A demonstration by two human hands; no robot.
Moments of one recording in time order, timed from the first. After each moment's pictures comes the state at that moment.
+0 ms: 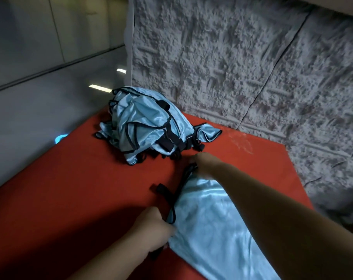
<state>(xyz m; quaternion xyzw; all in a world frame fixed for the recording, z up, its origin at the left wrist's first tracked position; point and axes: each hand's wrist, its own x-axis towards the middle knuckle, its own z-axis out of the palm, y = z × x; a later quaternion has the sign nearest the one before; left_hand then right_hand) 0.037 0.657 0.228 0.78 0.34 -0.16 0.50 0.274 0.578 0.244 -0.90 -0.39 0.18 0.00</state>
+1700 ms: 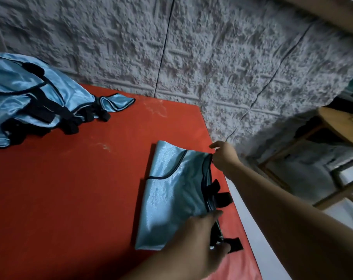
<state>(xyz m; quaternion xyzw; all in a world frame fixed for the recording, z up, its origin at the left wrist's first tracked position) 0.055 0.265 0.206 0.87 -0.17 -0.02 0.46 0.272 0.230 0.240 -0.95 0.08 0.02 0.30</state>
